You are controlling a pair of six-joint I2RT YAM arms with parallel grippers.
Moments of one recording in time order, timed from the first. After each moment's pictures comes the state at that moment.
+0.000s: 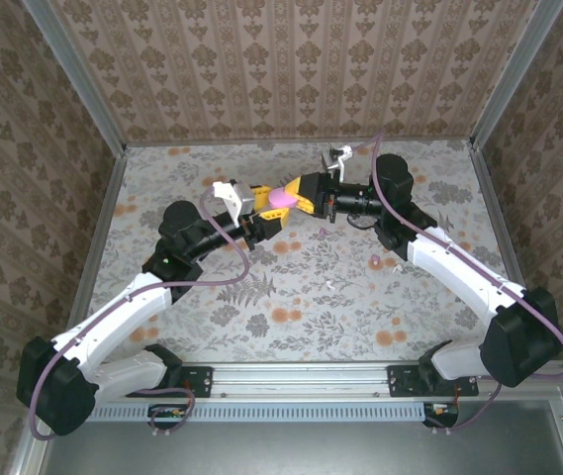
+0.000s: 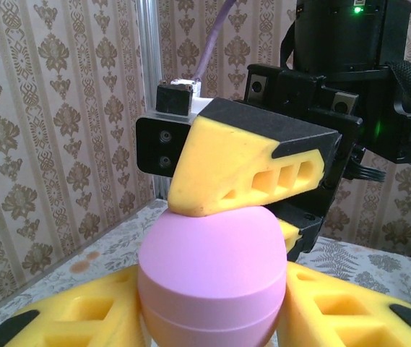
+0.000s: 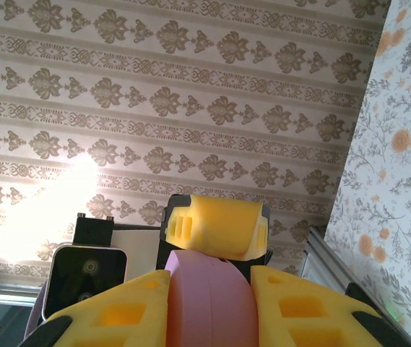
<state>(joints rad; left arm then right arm) -0.65 1.07 0.78 0.42 0.55 -0.04 0.47 1.36 1.08 0.28 -0.84 1.37</state>
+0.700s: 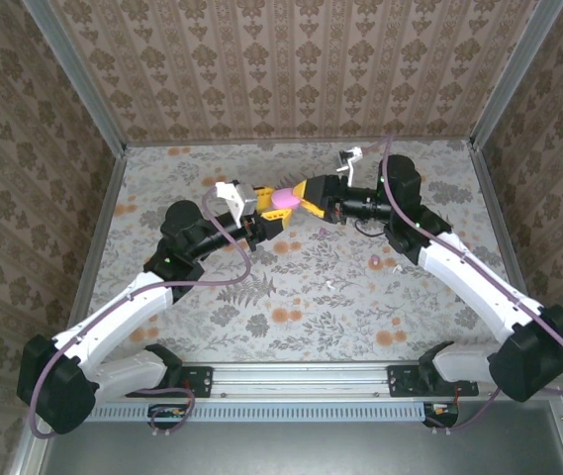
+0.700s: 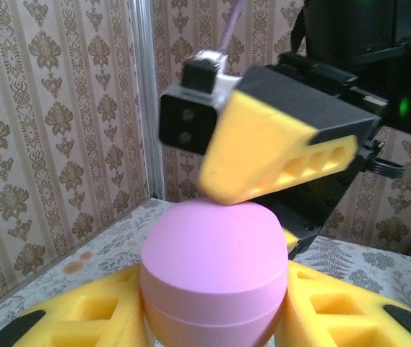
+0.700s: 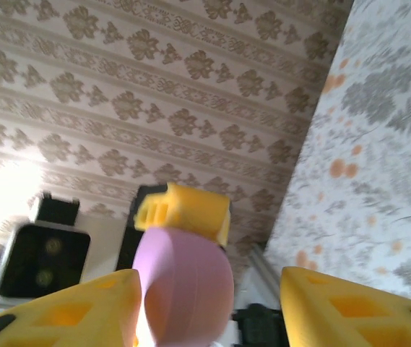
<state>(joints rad) -0.66 1.08 0.78 0.42 0.55 -0.04 0.46 1.26 1.10 0.01 -0.75 1.05</state>
